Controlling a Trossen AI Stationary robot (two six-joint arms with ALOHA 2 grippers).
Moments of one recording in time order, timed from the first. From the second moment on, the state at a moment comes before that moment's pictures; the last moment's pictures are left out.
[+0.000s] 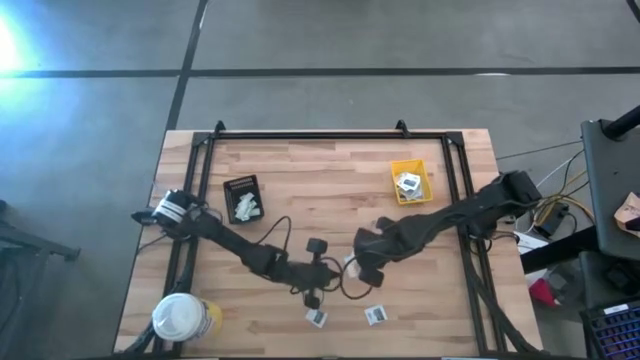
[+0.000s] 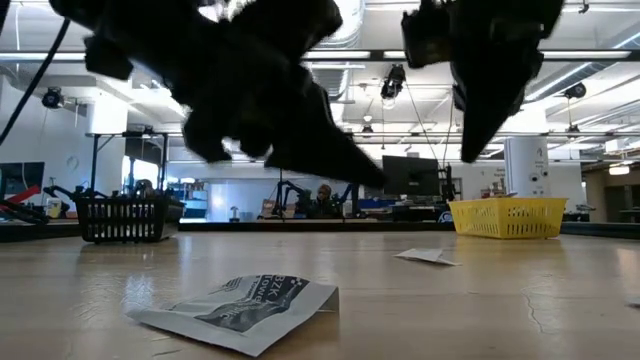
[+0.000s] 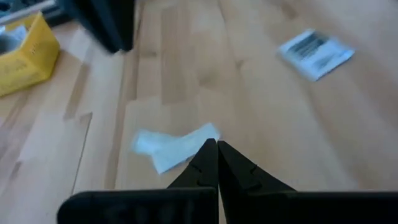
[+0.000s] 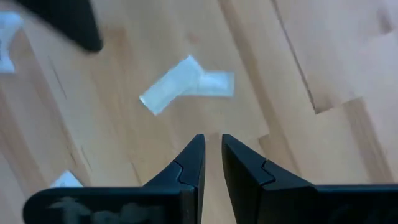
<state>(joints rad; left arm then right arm) -0.41 1.91 1.03 0.34 -0.38 0.04 0.34 1.67 1.19 -0.81 0.14 0.75</state>
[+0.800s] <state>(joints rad) -0.26 2.03 1.12 0.34 -0.20 0.03 0.39 1.81 1.15 -0.63 0.08 0.45</state>
